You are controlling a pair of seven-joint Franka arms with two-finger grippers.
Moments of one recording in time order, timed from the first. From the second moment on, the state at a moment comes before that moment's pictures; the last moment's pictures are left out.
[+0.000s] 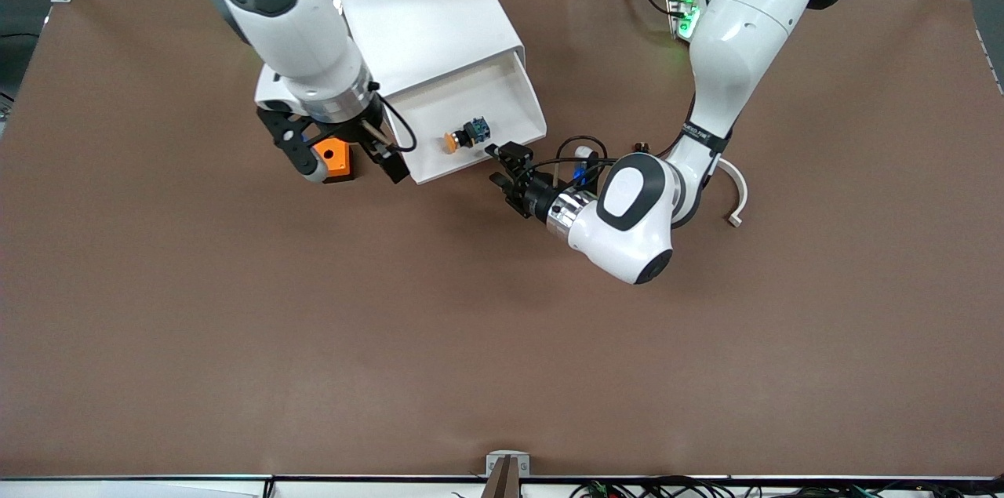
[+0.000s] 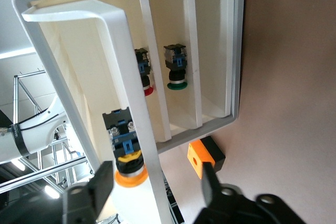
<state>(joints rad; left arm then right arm) -0.40 0.81 -0.18 -1.31 -1.02 1.63 -2.32 0.66 0.19 -0.06 -1.60 0.06 1.82 1.50</state>
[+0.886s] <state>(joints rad) -0.18 0.80 -0.17 -1.25 -0.76 1.62 -2.09 0.82 0.30 -0.06 -1.67 0.06 1.94 1.72</state>
